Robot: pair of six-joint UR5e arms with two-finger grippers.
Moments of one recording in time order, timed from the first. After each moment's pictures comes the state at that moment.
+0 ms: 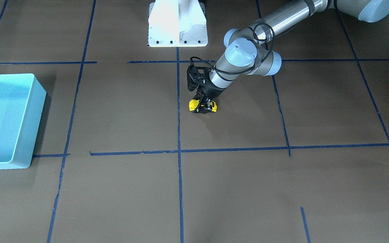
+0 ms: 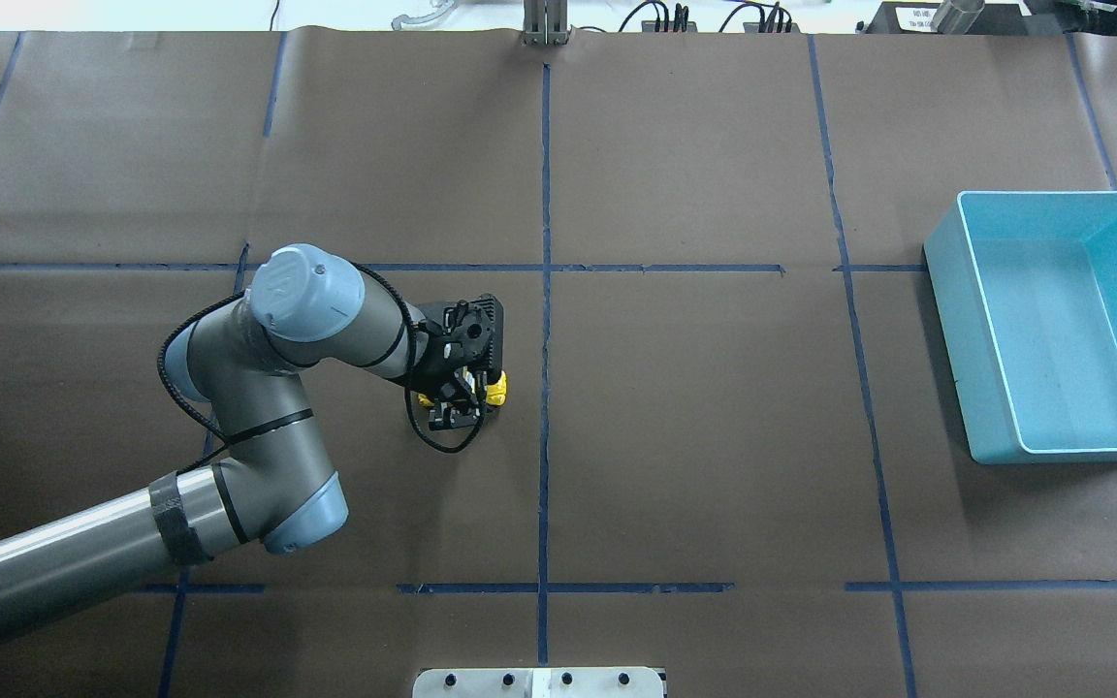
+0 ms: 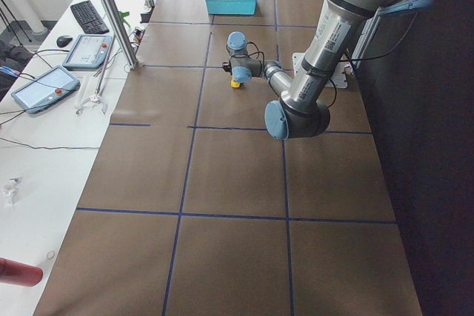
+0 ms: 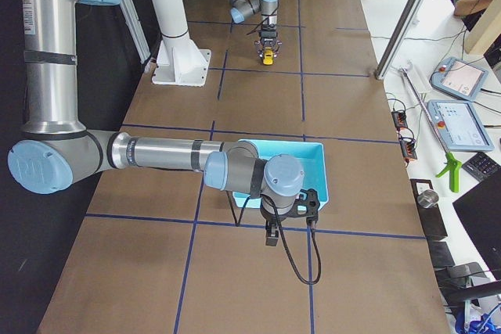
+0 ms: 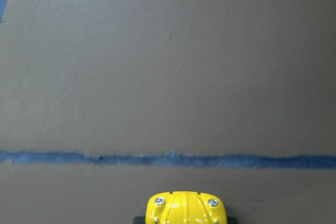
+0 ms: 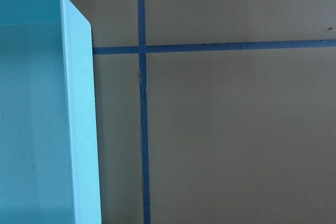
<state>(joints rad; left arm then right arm) -0.54 -2.15 -1.44 -2.29 -2.03 0.21 1.65 -1.62 1.63 -1.69 2.37 -0.10</state>
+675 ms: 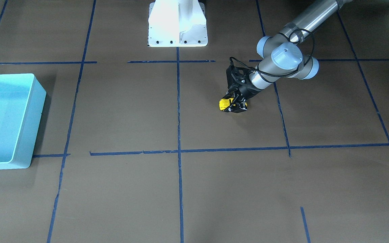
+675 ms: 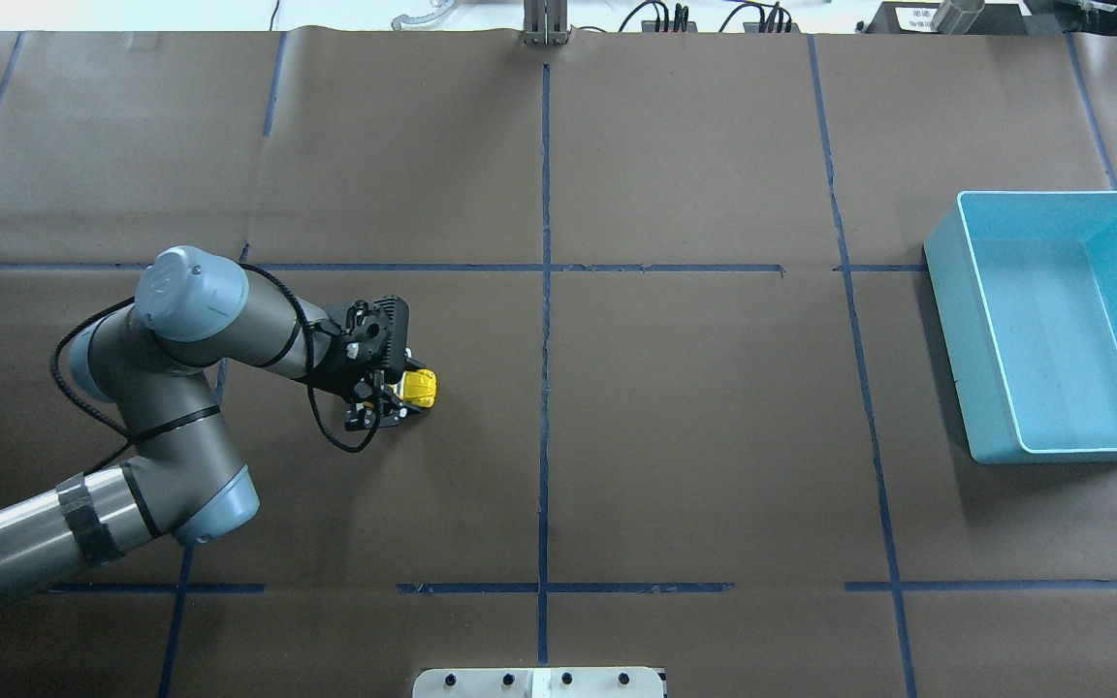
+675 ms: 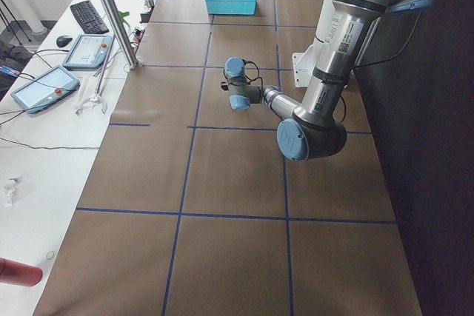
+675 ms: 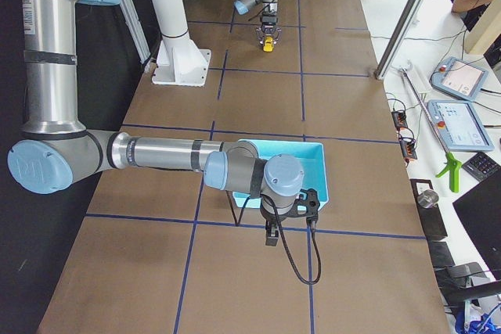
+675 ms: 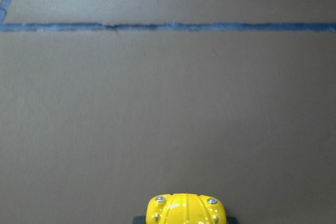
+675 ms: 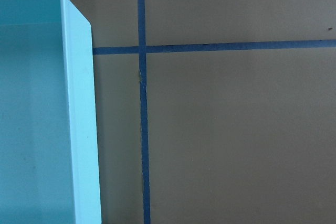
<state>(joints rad) -0.60 -1.91 -1.51 -2.51 -2.10 0.21 1.65 -1.62 1.63 -1.69 2.37 -0.10</state>
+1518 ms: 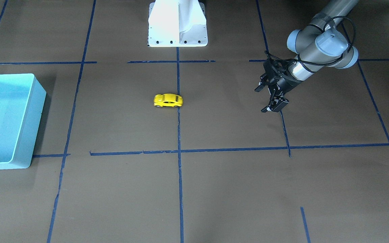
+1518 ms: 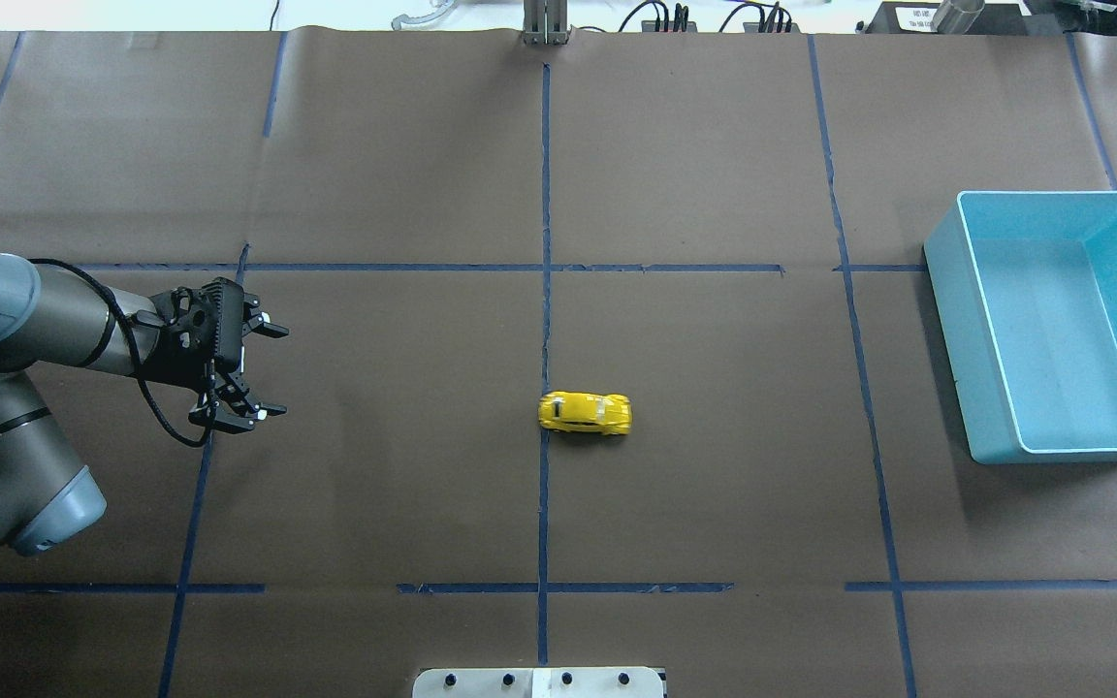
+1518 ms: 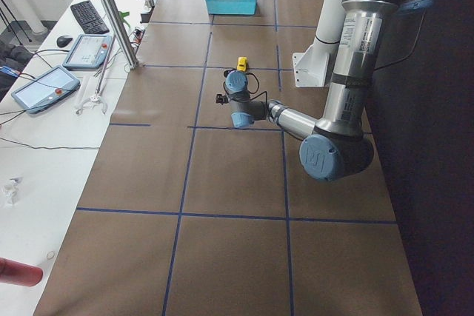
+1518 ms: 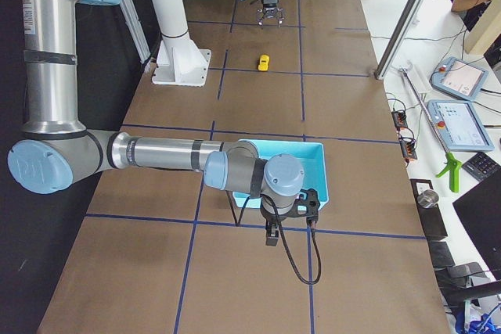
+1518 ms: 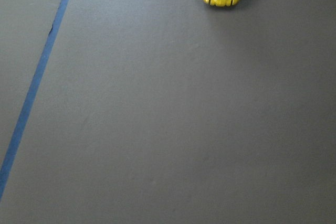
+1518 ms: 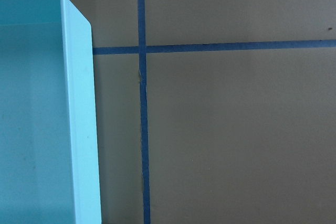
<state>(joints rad) -0.72 -1.74 -1.62 -2.56 -2.15 0.16 1.65 -1.62 1.63 -1.69 2.37 -0.10</state>
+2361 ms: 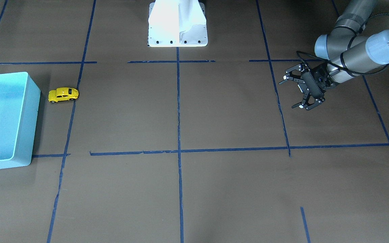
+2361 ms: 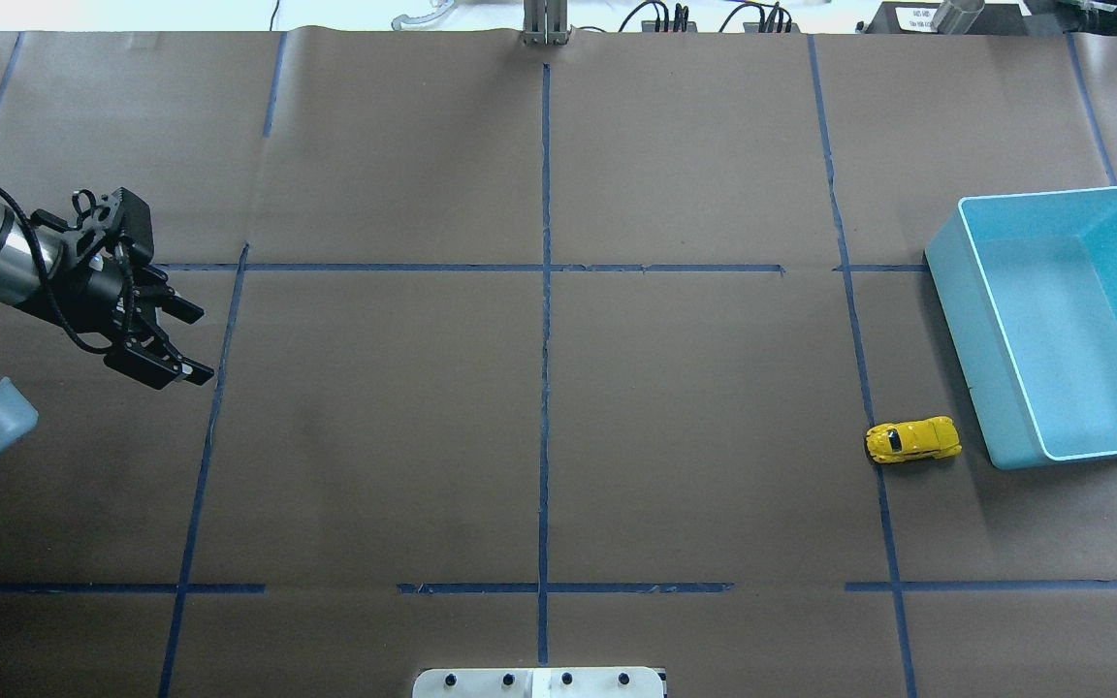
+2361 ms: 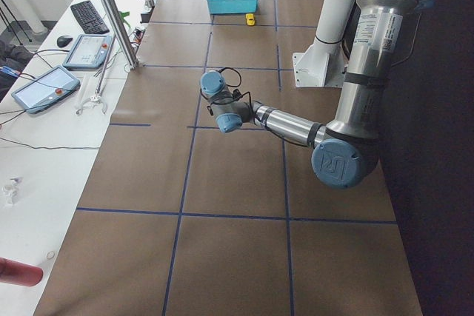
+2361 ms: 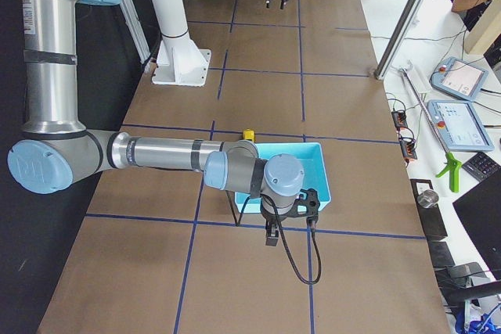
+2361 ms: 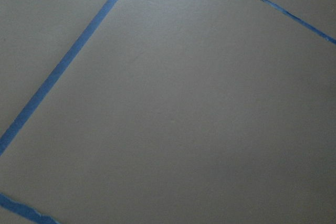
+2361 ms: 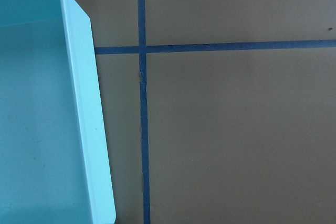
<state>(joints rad) -0.95 -1.73 -1.64 -2.33 -2.54 -0.13 1.65 -1.62 1.63 -1.69 2.37 -0.10</state>
